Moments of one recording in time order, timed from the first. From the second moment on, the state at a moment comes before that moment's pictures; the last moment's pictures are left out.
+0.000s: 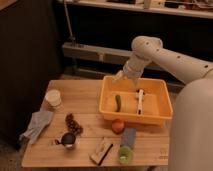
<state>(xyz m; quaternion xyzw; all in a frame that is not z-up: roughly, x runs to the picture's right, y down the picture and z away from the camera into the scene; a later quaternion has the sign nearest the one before) 0.106 -0.027 0.780 -0.31 0.12 0.70 0.63</state>
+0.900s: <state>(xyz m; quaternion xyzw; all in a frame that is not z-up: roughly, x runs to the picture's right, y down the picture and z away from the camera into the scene) 0.111 0.020 0.749 -0.31 0.11 0.73 0.60</state>
